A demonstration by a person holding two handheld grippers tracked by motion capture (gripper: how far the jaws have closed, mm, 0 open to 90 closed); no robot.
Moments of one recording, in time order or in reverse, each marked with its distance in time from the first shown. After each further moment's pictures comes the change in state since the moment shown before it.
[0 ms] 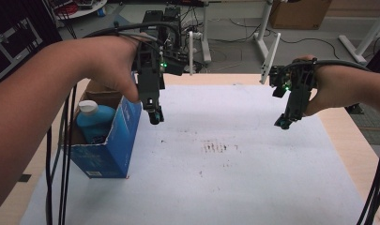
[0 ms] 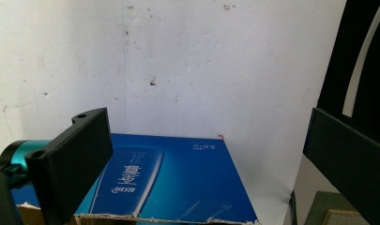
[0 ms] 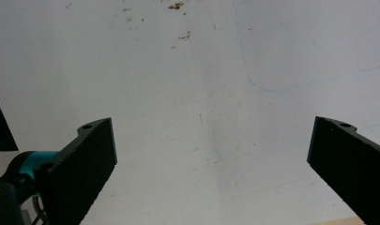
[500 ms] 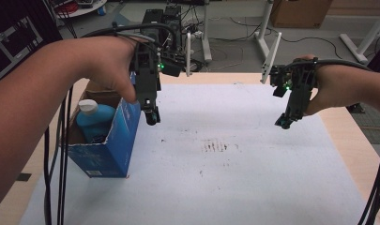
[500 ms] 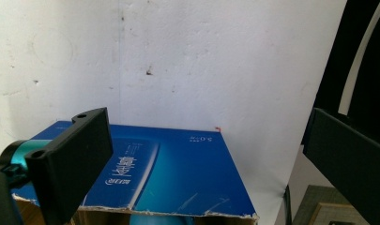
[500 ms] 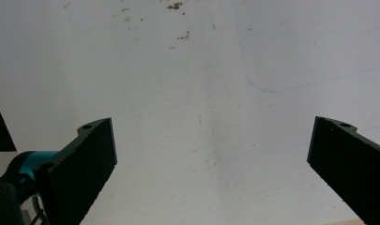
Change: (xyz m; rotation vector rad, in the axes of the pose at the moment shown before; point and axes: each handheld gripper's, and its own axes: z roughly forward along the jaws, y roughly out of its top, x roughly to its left) left arm 0.004 -0.003 0.004 0.024 -0.019 -0.026; right arm -0.002 -0.001 0.002 -0.002 0.003 0.001
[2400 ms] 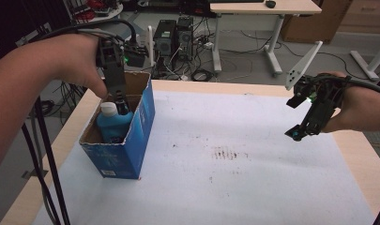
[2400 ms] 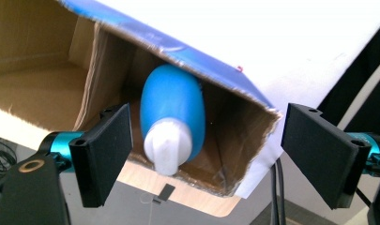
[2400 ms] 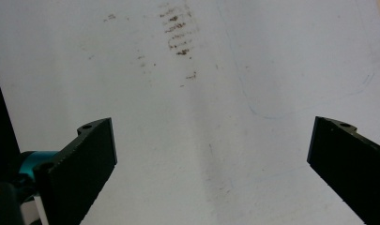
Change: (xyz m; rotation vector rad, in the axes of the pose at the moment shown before) left arm 0.000 -0.090 -0.028 0.038 0.085 -0.317; right arm 0.023 -0.016 -0.017 -0.203 -0.046 0.045
